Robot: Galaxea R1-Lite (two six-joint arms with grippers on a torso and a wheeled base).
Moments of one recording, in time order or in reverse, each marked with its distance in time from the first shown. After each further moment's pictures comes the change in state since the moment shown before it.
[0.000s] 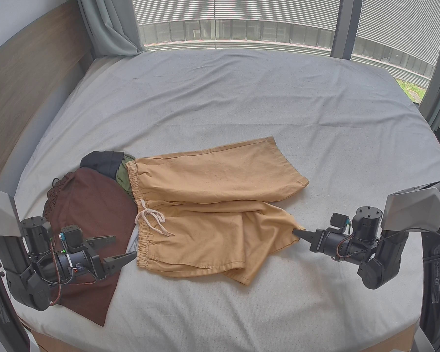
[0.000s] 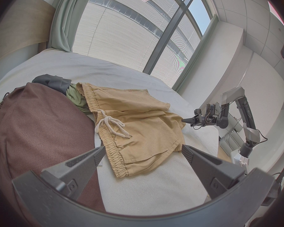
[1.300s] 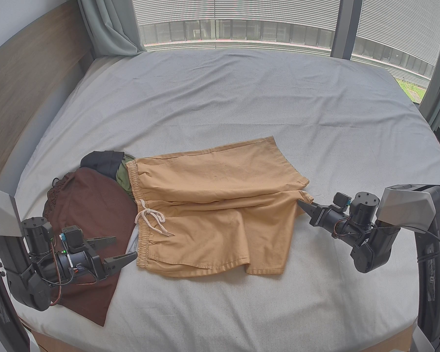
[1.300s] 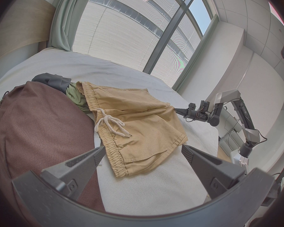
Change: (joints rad) left arm 0.000 0.005 -0.001 0.000 0.000 -0.001; right arm -0.056 0.089 -0.264 0.000 -0.154 -0.074
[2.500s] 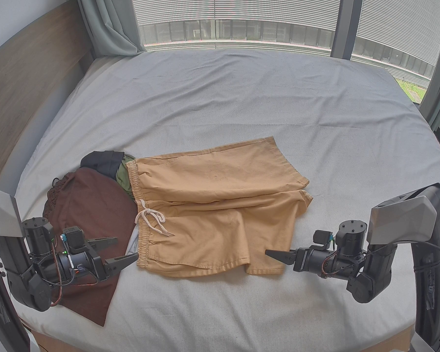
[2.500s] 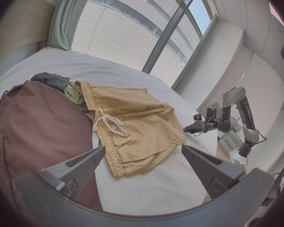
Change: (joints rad) left arm -0.008 0.001 0.003 0.000 -0.002 -0.001; right arm 0.179 -0.059 0.314 0.003 0.127 0.093
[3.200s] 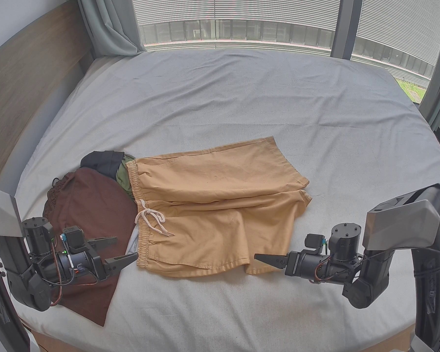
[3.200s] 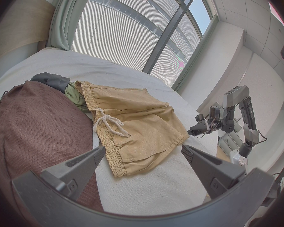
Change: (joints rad) left arm 0.002 0.000 -0.002 0.000 0.000 0.000; right arm 0.084 -0.029 0.020 0.001 -0.001 0.127
